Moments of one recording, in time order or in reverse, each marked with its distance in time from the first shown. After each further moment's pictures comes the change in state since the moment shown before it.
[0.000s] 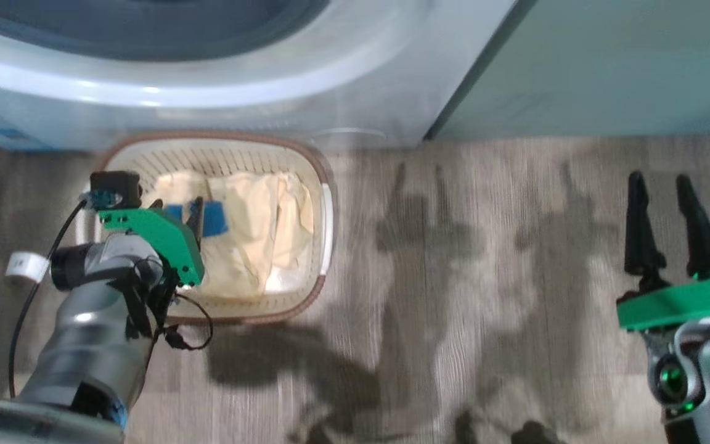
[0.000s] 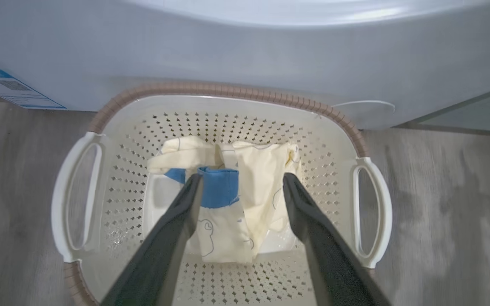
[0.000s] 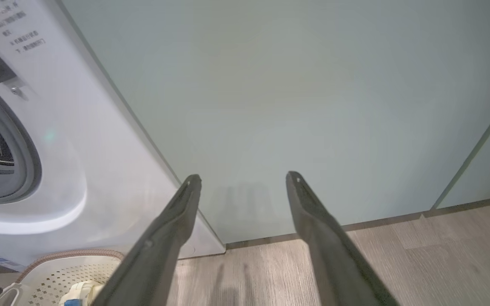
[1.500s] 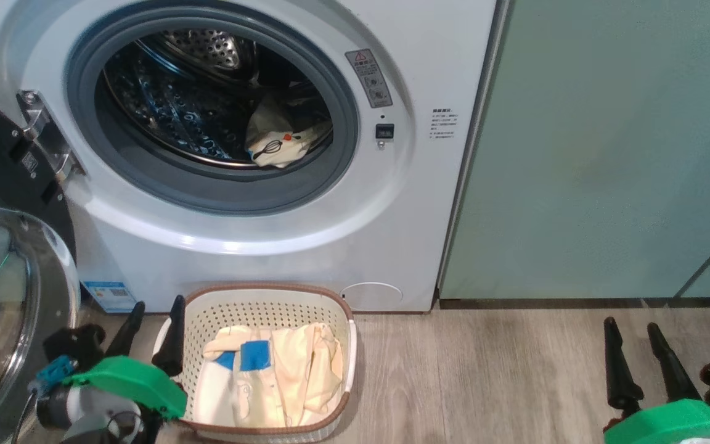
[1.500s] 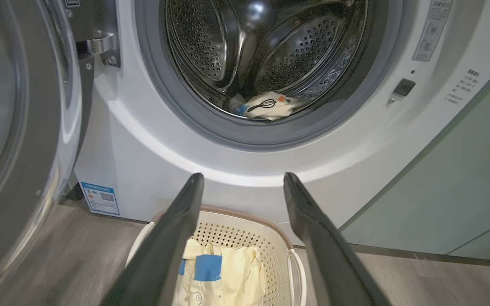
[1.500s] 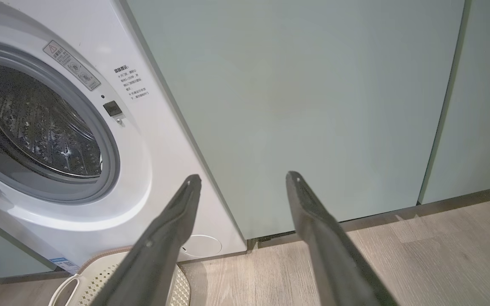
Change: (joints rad) left arm 0.732 0.030 0.221 -0.823 -0.062 -0.015 -0.076; right arm 0.307 -0.010 0.018 0.055 0.000 0.000 0.000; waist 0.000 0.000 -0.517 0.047
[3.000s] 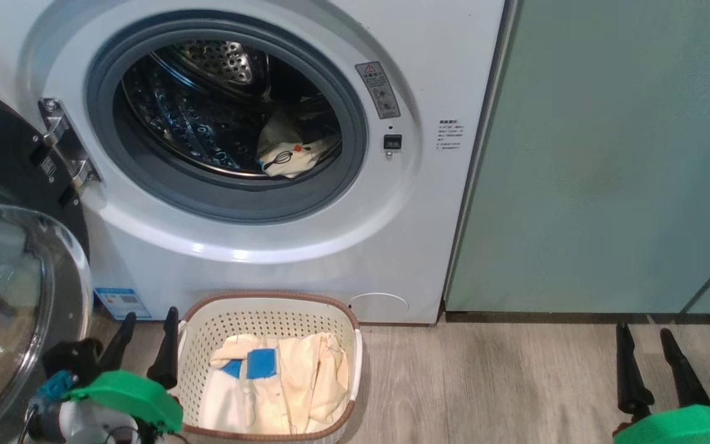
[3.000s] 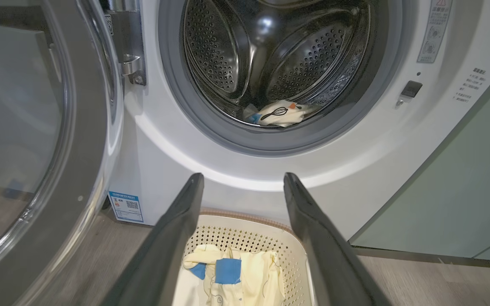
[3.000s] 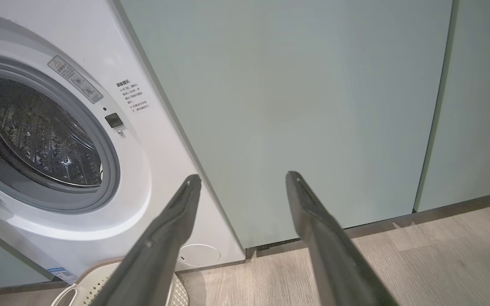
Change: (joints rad) left arm 0.055 -0.033 0.077 -0.046 0.118 0.000 0.000; right arm 0.021 0.006 -0.040 -0.011 -0.010 0.000 0.000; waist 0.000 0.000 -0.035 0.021
